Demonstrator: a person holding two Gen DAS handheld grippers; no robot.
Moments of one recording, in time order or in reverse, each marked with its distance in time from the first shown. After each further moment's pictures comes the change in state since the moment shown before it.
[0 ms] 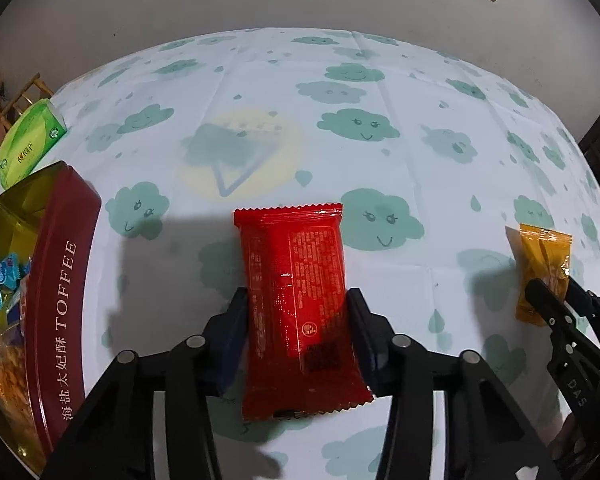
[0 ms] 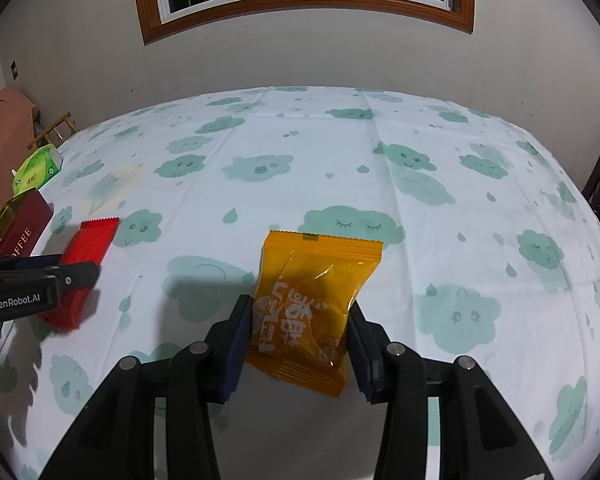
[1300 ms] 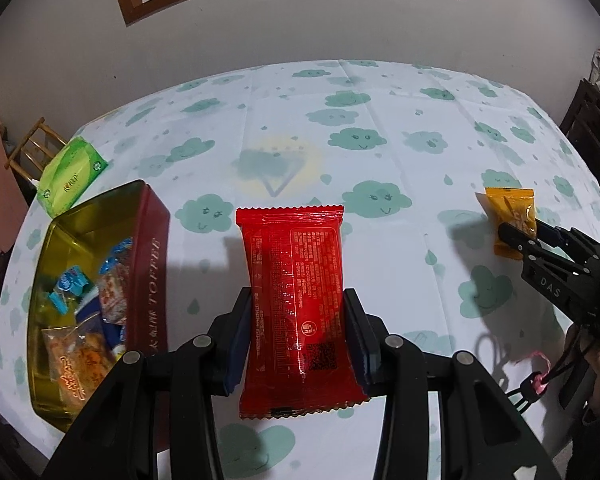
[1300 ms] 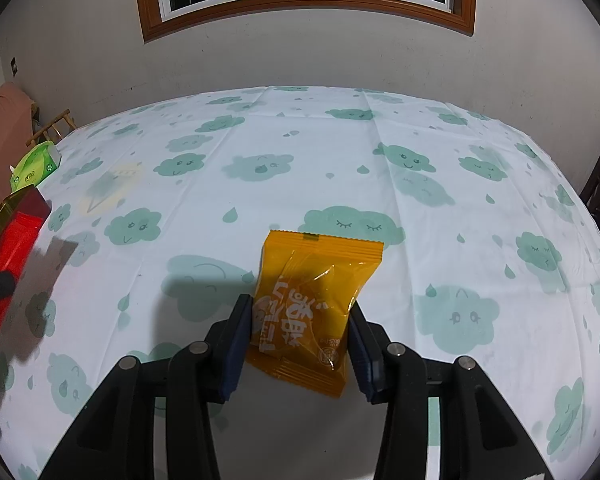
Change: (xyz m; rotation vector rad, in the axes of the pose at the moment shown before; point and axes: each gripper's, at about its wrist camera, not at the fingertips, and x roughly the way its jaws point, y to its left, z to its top) left arm -0.076 0.022 -0.033 0.134 -0.090 0.044; right arm 0.000 0.000 0.000 -0.001 0.000 -0.001
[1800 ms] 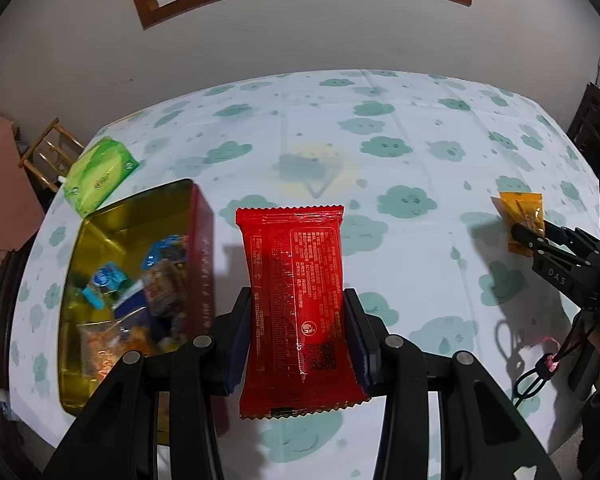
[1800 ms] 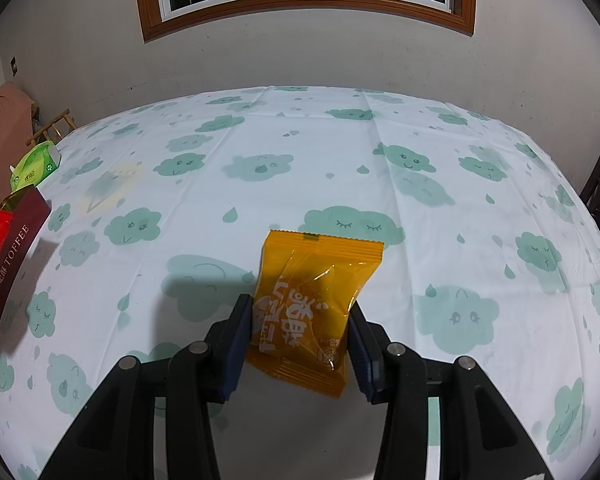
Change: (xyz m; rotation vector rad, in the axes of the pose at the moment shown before) left arm -0.023 0.033 -0.007 -0.013 -0.019 0.041; right arm 0.000 0.000 0.000 -0.001 0.000 -0.001
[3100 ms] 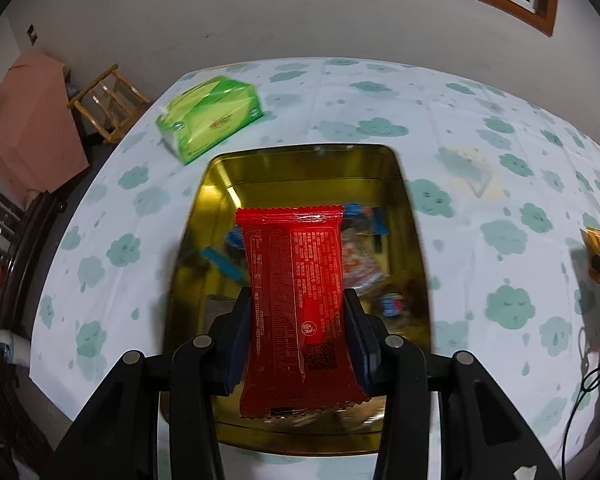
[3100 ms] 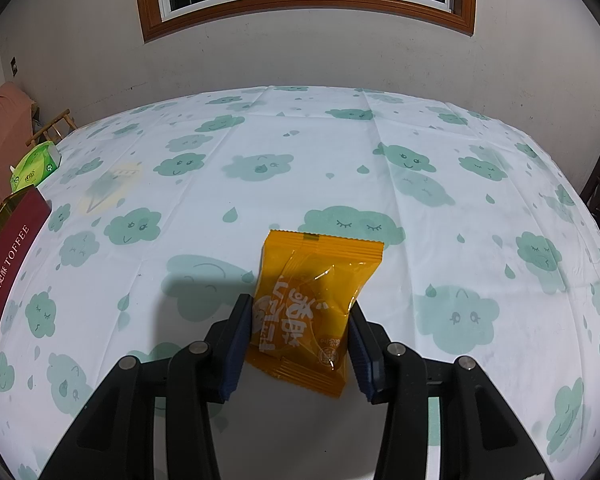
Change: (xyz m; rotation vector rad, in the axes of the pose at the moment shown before) left arm 0.010 0.153 -0.023 -0.185 0.068 0.116; right arm 0.000 0.000 -0.001 -0.001 0.000 0.000
